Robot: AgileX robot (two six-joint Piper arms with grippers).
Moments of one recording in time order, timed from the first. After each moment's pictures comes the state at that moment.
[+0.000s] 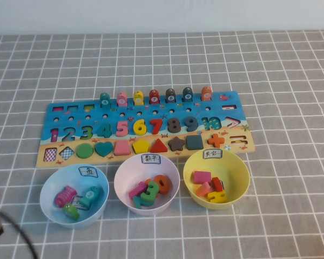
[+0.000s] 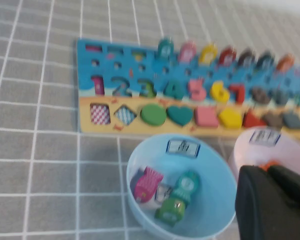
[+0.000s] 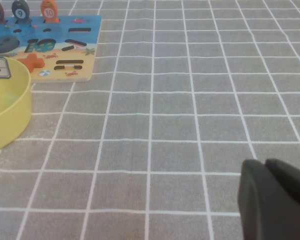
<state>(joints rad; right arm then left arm) 0.07 -0.01 0.03 0.07 0.40 0.00 -0.13 0.43 -0.46 -0.27 0.57 -0.06</state>
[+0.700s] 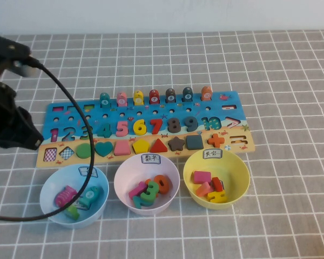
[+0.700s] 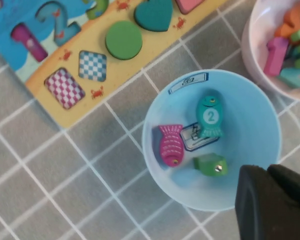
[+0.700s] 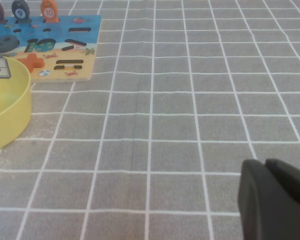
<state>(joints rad) 0.07 -0.01 0.03 0.07 0.40 0.00 -0.13 1.37 -1.25 -0.24 1.20 0.52</state>
